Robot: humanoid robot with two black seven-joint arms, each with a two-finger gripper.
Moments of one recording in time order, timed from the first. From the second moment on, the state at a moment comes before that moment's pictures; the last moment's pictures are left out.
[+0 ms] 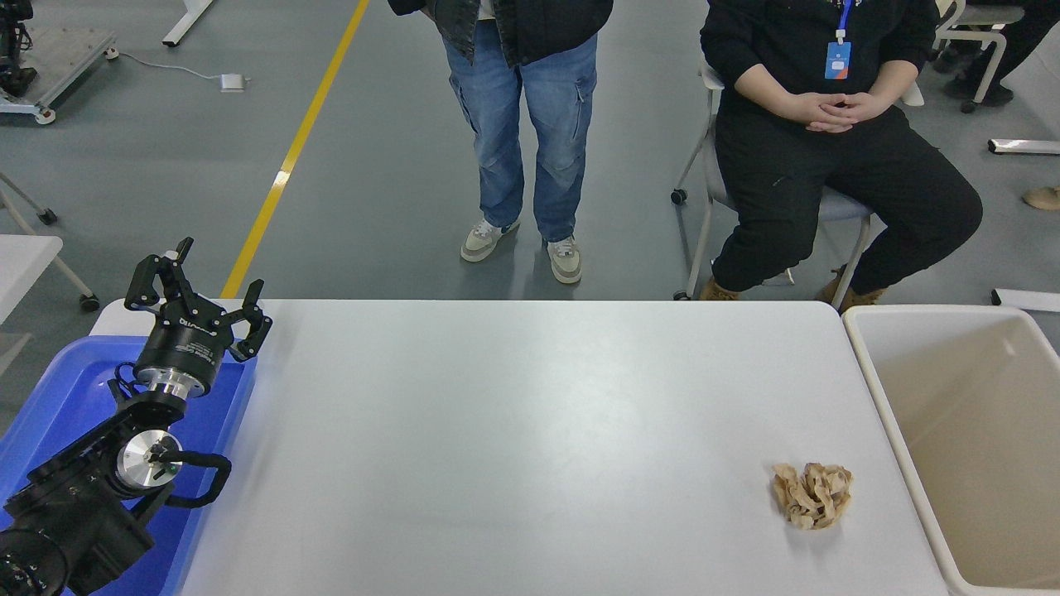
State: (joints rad) left arm -0.53 0.39 -0.87 -0.51 0.08 -0.53 -0.58; right arm 0.87 -0.69 -0.44 0.02 -0.44 0.15 0.08
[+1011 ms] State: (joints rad) left arm -0.53 0.39 -0.87 -0.51 0.08 -0.53 -0.58; right arm 0.63 -0.38 -0.30 -0.01 -0.43 0.03 -0.01
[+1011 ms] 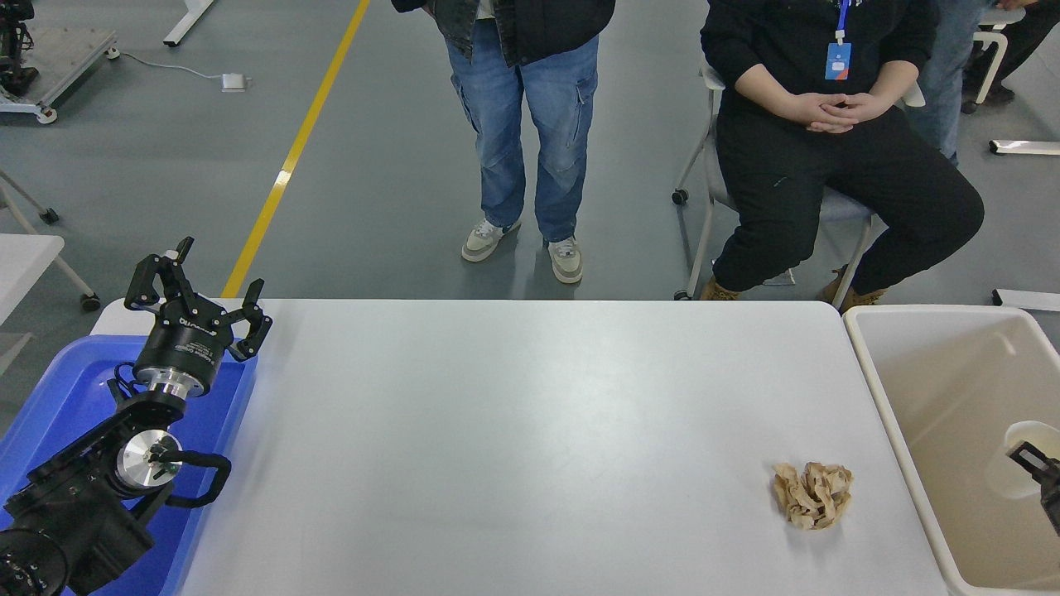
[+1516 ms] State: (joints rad) left arm -0.53 0.39 -0.87 -0.51 0.08 -0.53 -0.58; right arm 0.67 -0.35 -0.32 -0.01 -0.43 0.03 -0.01
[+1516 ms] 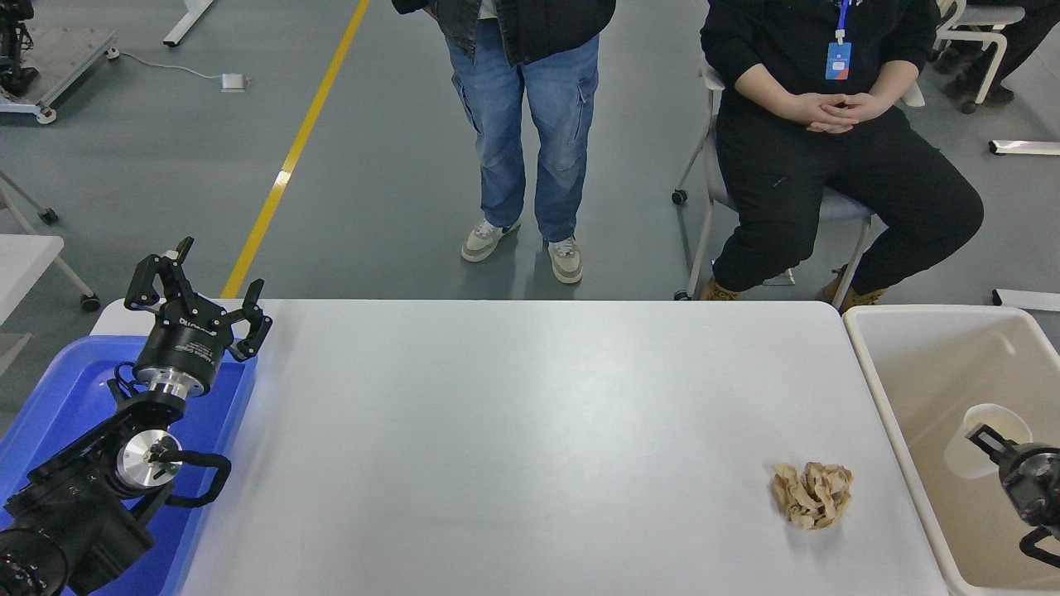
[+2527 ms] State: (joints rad) left arm -0.53 0.39 -0.87 -0.51 0.08 -0.53 -0.58; right arm 0.80 -0.36 -0.30 0.00 -0.42 -0.11 0.00
